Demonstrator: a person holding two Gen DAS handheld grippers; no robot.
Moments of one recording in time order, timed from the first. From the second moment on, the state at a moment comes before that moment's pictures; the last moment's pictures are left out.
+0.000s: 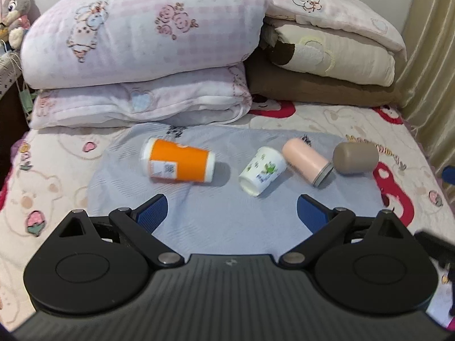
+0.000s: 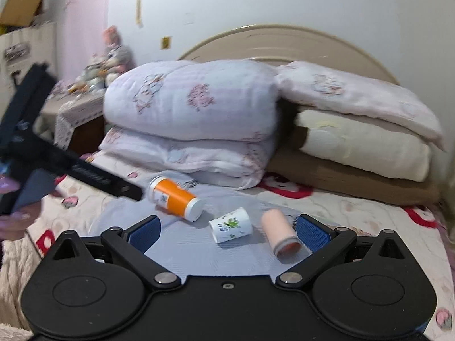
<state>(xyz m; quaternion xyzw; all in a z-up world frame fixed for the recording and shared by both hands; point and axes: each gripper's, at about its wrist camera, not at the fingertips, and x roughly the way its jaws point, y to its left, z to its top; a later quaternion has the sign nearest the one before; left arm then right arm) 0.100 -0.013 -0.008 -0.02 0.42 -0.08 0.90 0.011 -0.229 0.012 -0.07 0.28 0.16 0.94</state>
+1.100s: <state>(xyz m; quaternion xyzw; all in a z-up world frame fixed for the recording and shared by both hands) 0.226 -0.108 -0.174 -0.23 0.49 -0.14 0.83 0.185 -0.269 -0.169 -0.23 0.34 0.24 0.88</state>
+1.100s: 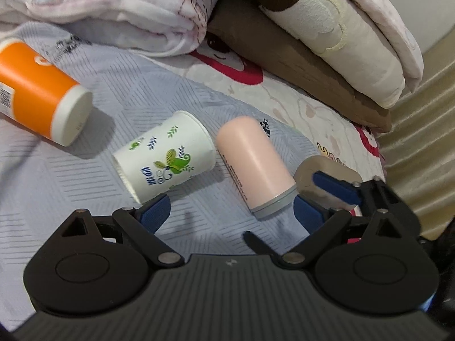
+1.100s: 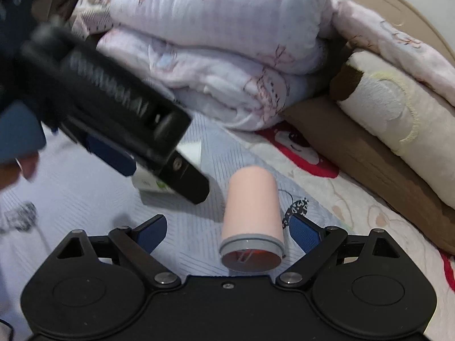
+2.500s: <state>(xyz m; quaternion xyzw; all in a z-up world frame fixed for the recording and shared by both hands) 0.216 -0.129 -0.150 -0.12 0.49 -0.23 0.83 0.165 -0.297 -0.188 -0.11 0.39 0.24 0.88</state>
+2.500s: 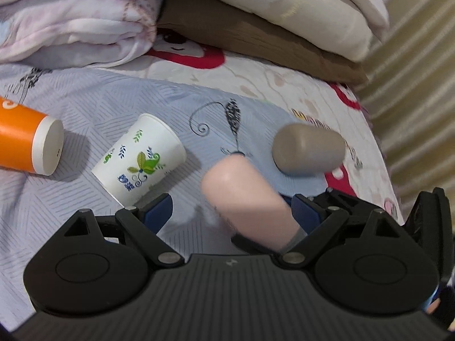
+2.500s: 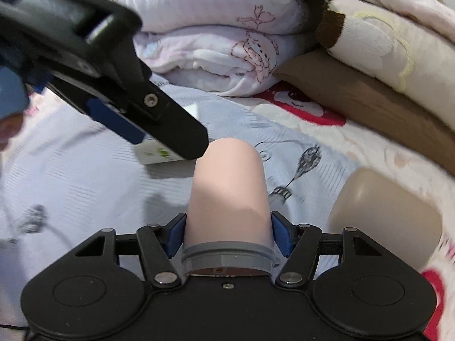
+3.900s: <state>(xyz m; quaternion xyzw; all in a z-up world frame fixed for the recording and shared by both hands) 0.201 -0.074 -0.208 -0.08 0.56 -0.37 0.74 0.106 -0.200 -0.166 -0.40 0.38 0.38 0.74</state>
